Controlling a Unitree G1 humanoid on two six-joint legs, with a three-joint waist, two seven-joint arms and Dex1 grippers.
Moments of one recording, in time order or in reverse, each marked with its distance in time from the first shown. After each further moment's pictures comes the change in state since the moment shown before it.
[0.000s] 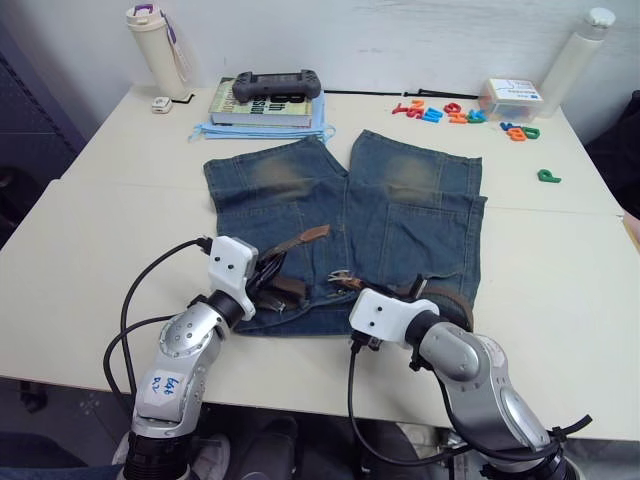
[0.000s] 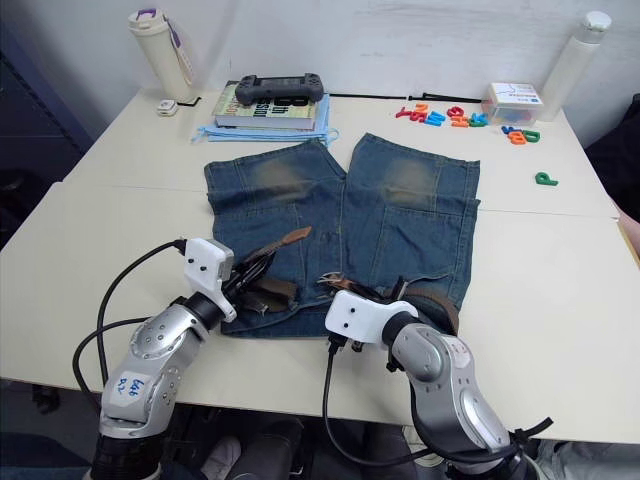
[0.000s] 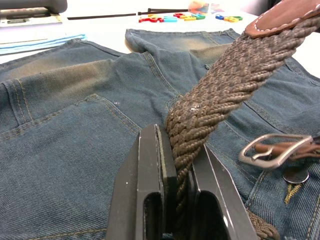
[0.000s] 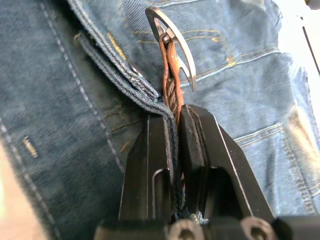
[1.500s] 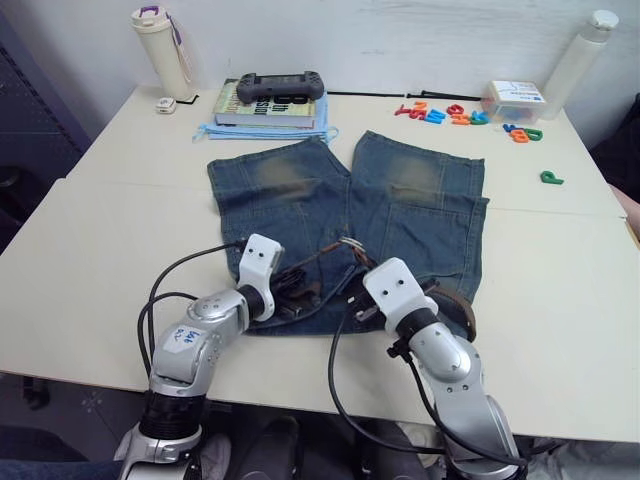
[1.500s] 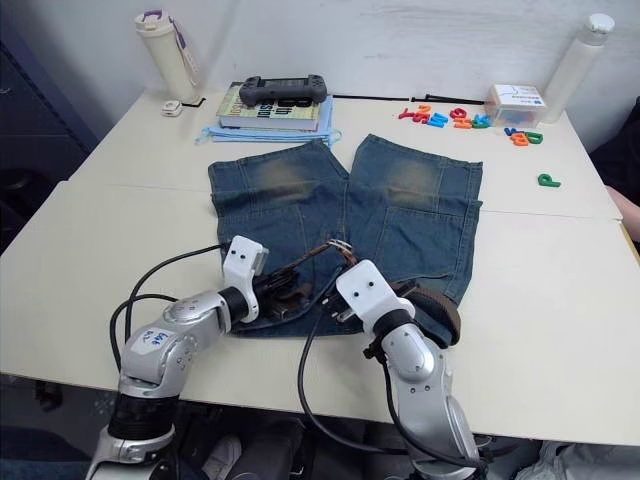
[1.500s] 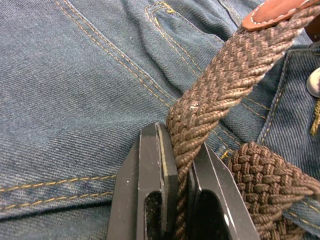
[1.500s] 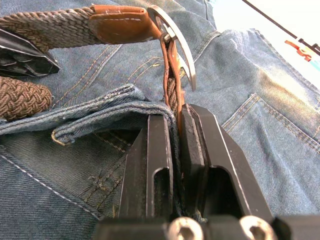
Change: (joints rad) left arm -0.202 -0.003 -0.060 0.143 -0.103 0.440 0.024; right arm 0.103 0.329 -0.101 -0.018 0.159 0.069 -0.281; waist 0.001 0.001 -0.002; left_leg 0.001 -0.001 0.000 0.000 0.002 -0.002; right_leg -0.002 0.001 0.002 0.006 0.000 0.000
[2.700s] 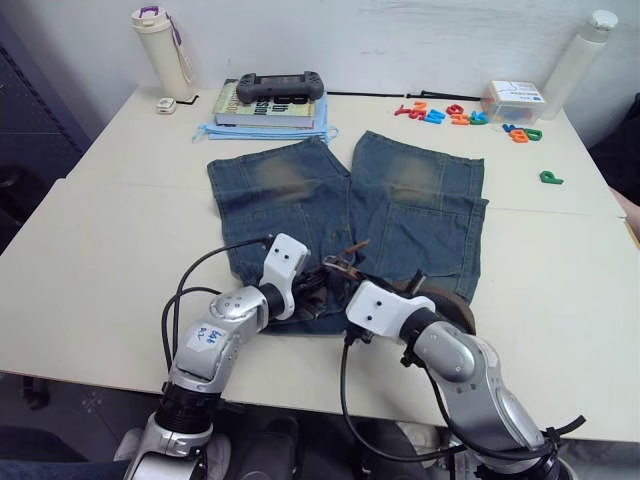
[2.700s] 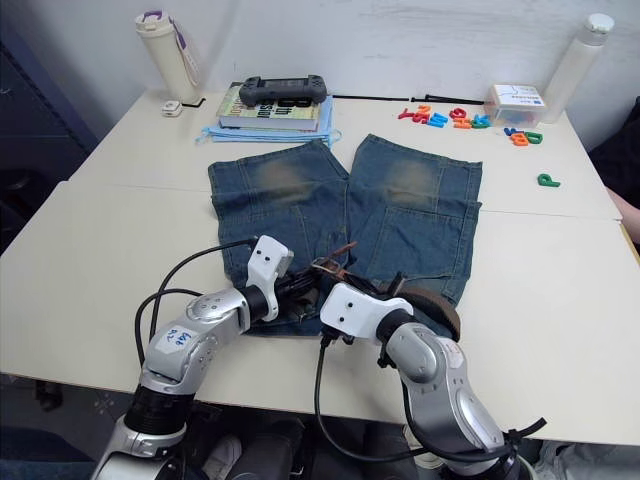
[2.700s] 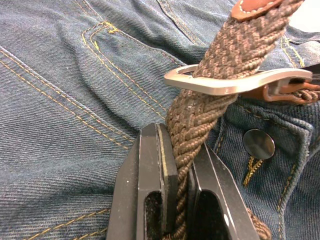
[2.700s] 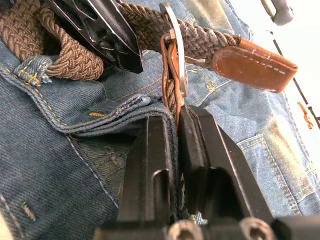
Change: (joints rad) left arm -0.024 -0.013 -0.119 0.048 0.042 -0.136 -0.056; right arm -0.079 -0.297 0.115 0.004 -0.101 -0.073 0.179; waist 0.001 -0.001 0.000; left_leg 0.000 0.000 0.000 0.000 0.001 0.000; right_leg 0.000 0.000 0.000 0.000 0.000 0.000
